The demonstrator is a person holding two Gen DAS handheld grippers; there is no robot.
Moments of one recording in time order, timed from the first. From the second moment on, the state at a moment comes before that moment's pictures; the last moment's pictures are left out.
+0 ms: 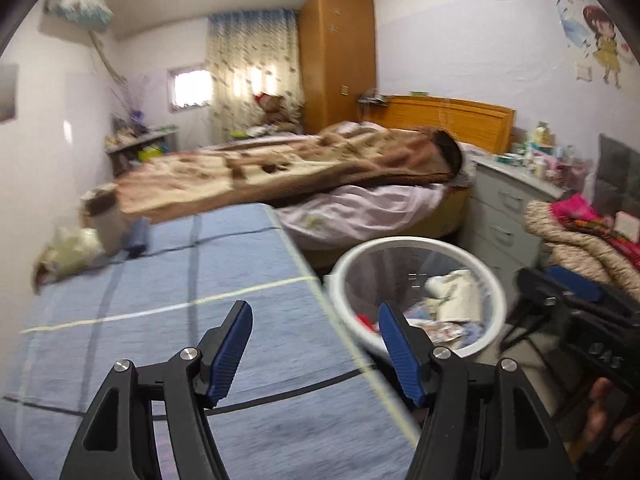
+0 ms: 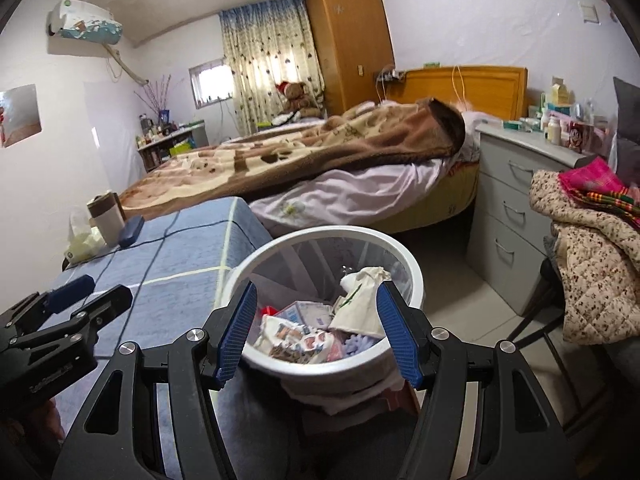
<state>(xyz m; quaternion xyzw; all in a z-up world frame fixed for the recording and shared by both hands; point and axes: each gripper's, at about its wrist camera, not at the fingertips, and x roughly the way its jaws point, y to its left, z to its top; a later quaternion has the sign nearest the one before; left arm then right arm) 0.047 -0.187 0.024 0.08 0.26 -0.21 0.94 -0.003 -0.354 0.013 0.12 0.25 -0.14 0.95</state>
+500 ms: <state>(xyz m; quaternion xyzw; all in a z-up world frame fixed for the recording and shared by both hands) 0.008 -0.165 0.019 0.07 0.25 -0.22 0.94 -0.032 -0.328 0.004 0.10 0.22 -0.18 0.95</state>
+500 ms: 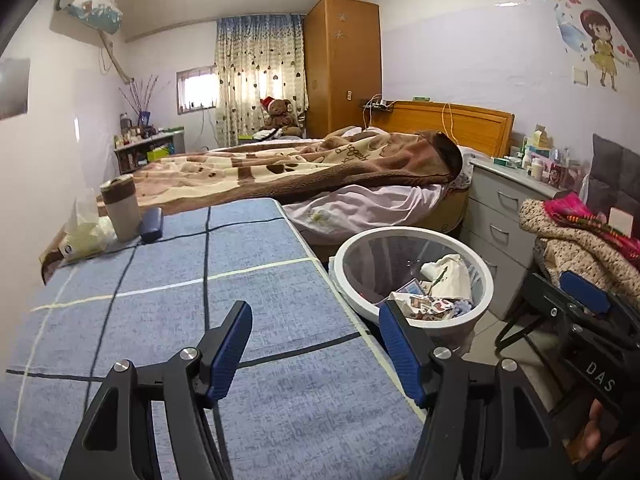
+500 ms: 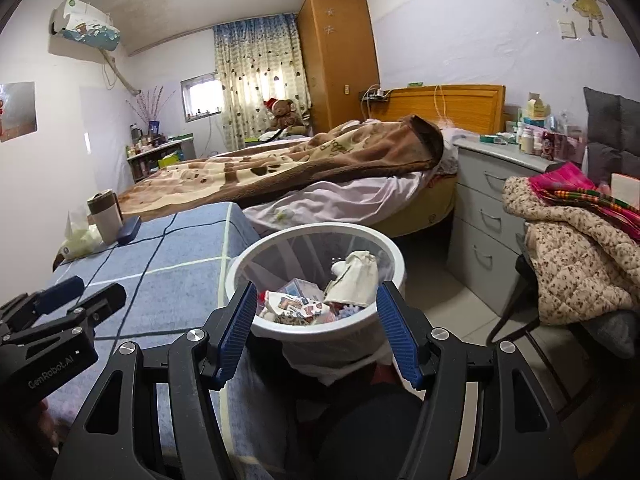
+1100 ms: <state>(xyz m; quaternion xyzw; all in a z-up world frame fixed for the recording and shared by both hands) 0.005 -0.165 0.016 0.08 0.26 -0.21 0.94 -0.039 -0.319 0.002 0.10 0.22 -0.18 0.95</state>
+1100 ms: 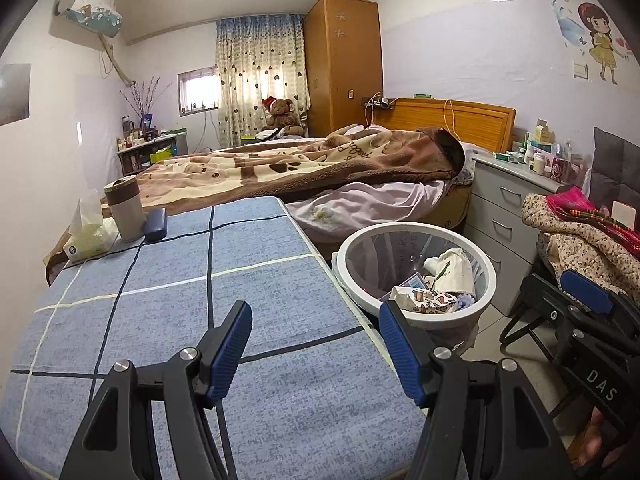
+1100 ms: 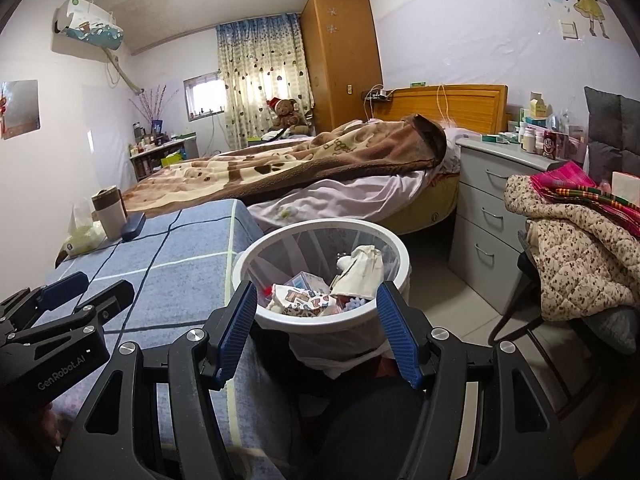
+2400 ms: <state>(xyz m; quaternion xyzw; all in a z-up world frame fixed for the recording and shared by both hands) 0.004 -0.160 0.017 0.08 0.26 -0.21 0.94 -0.038 -0.315 0.005 0.10 0.22 -0.18 0.95</state>
